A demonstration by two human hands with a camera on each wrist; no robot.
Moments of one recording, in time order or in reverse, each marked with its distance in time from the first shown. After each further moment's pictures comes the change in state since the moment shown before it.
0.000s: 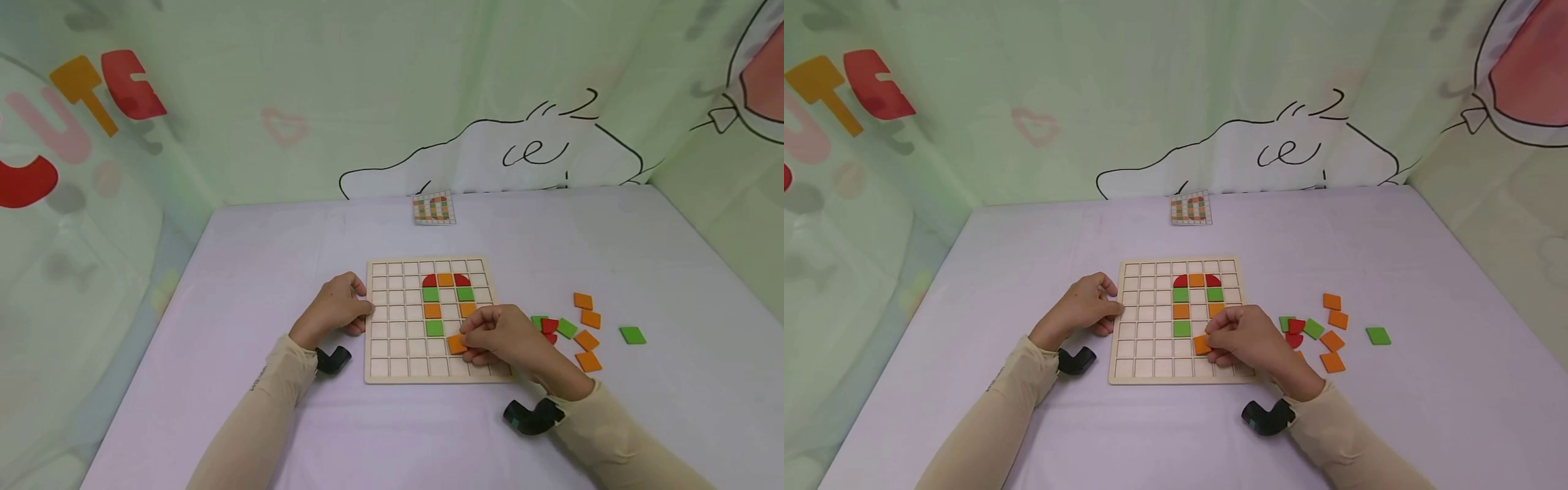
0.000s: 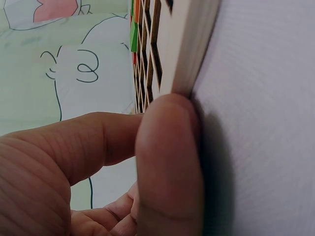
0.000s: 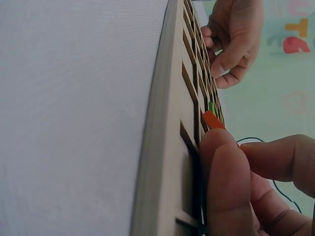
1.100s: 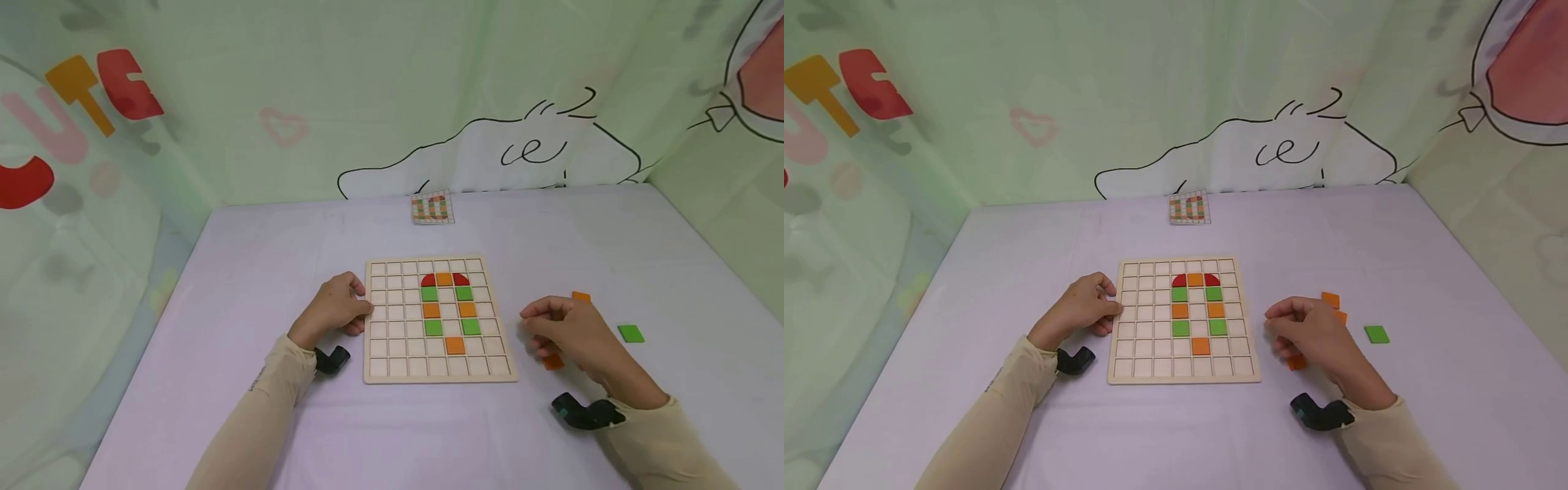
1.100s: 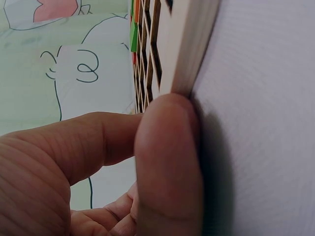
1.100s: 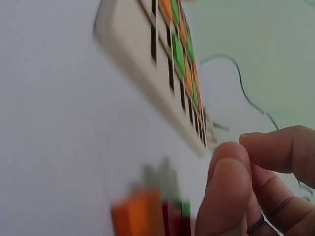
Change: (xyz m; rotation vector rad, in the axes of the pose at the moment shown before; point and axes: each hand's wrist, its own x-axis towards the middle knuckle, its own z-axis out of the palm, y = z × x) left_hand 0.000 -0.001 0.000 -0.004 -0.002 0.001; right_hand -0.024 0.023 -0.072 -0.089 0.174 -0.005
